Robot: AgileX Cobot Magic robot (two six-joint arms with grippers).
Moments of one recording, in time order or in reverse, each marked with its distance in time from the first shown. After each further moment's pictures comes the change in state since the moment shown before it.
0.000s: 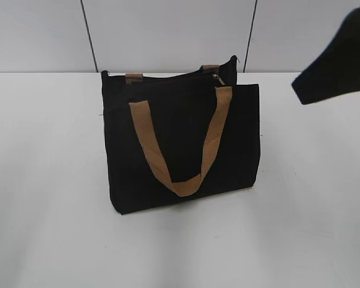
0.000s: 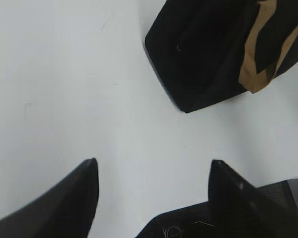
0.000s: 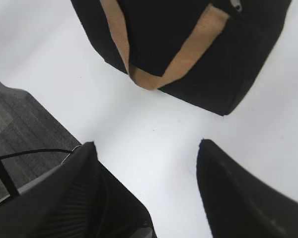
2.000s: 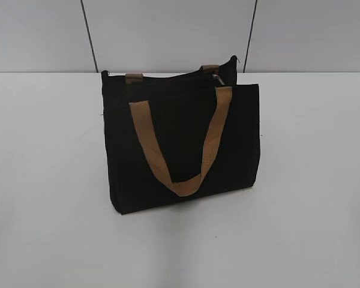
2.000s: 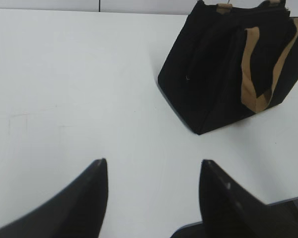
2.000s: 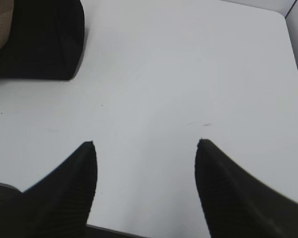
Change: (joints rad) left arm 0.000 -0.570 0.138 0.082 0.127 0.003; right arm 0.000 -1.211 0.685 -0.598 -0.001 0.471
